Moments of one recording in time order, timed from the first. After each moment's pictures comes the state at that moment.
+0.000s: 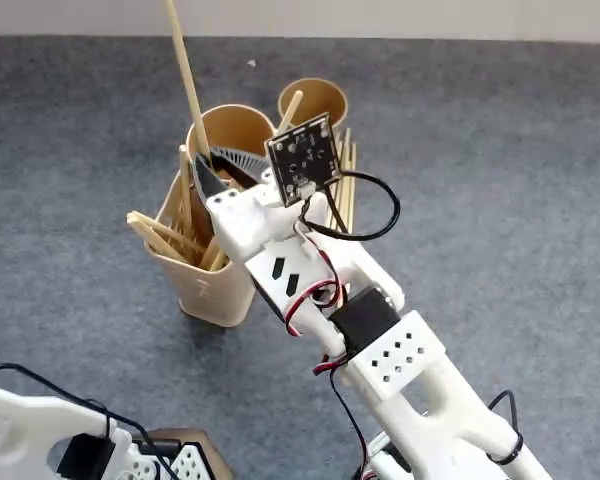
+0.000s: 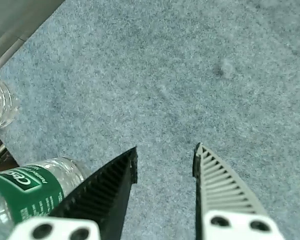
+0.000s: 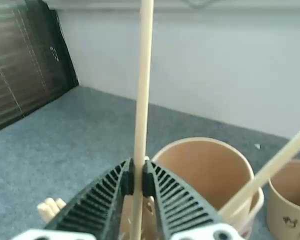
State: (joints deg) left arm -77.2 17.2 -30.0 81.0 -17.2; right arm -44.7 -40.4 37.7 15.2 -8.7
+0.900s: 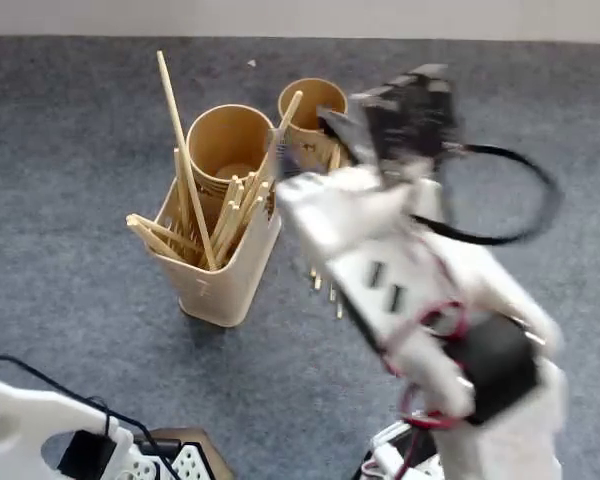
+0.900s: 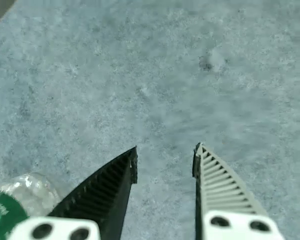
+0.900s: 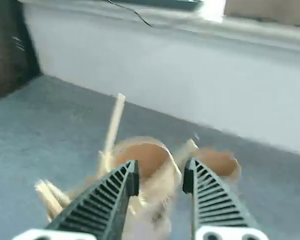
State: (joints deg) left arm -71.6 24.0 -30.0 78.3 -17.4; right arm -32.0 -40.6 -9.2 75.2 -1.6
